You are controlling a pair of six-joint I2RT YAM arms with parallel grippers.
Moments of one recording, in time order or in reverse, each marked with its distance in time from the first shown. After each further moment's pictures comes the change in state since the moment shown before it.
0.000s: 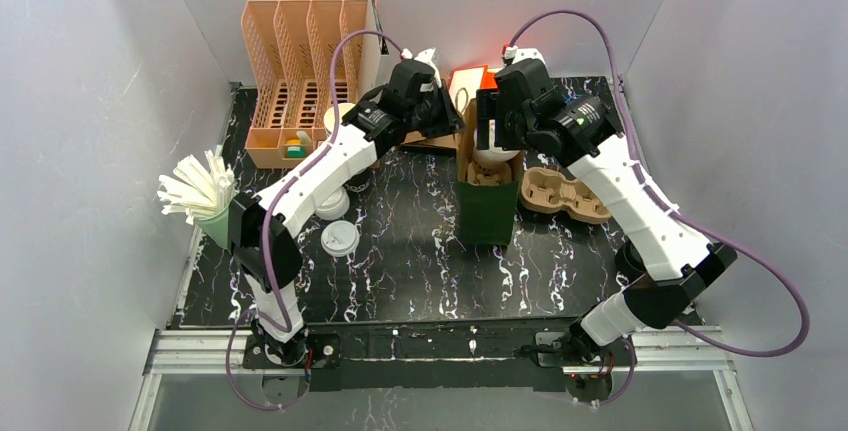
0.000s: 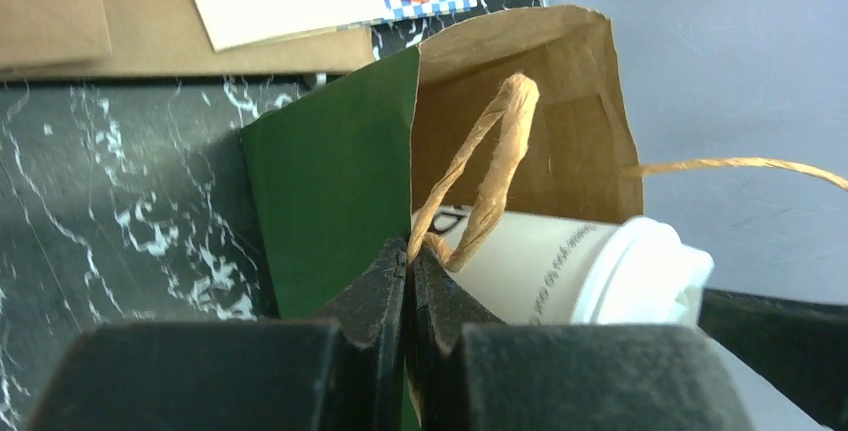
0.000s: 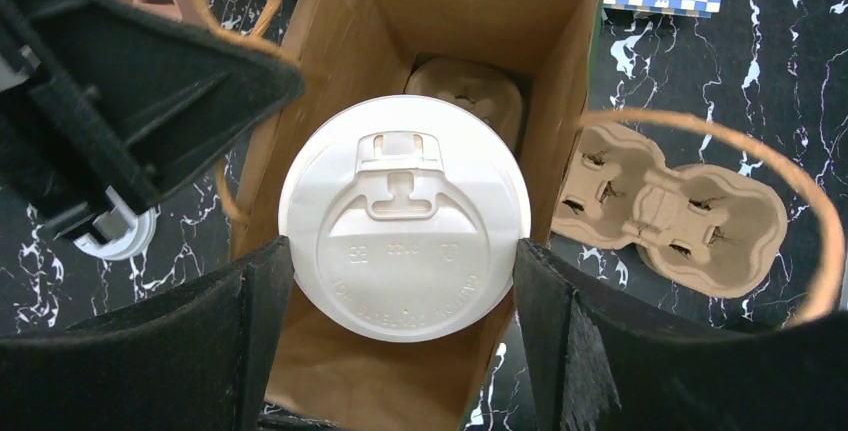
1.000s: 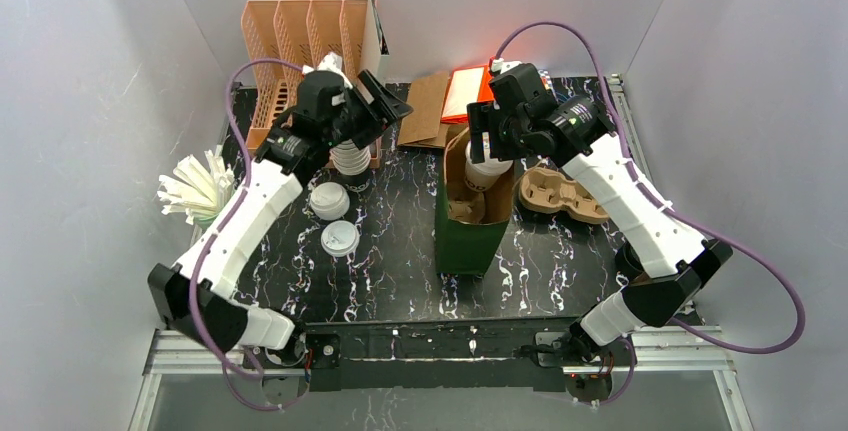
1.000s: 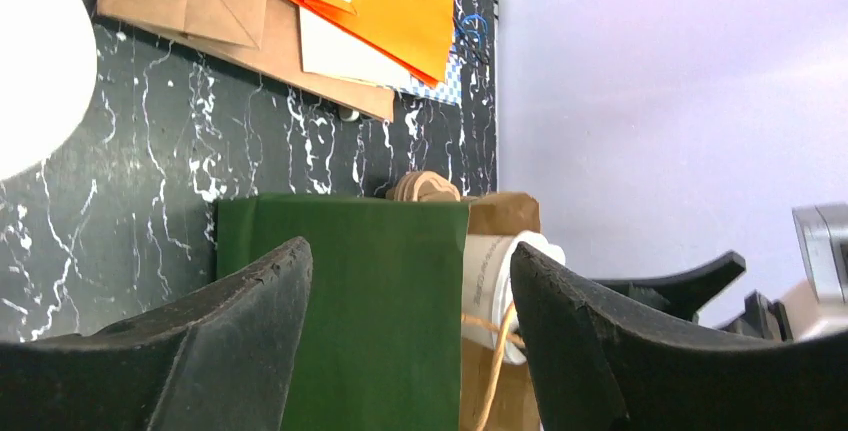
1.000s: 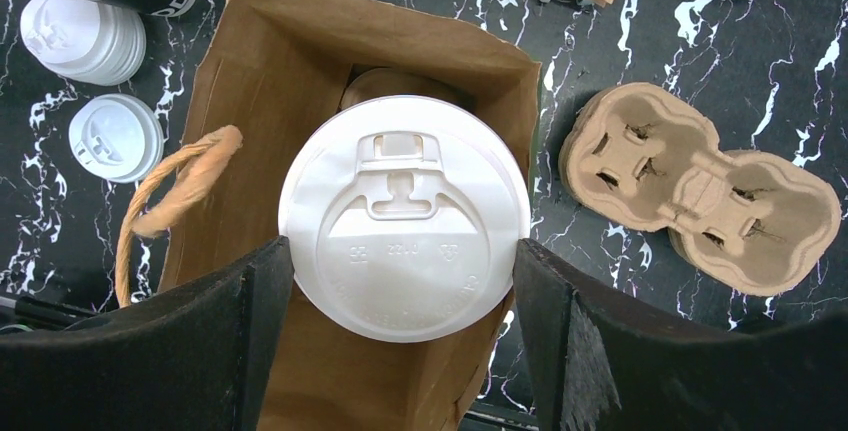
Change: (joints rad) left arm 0.164 -0.482 -0.399 0.042 -0.034 -0.295; right arm 0.000 0.023 -0.021 -0.040 -0.137 -0.042
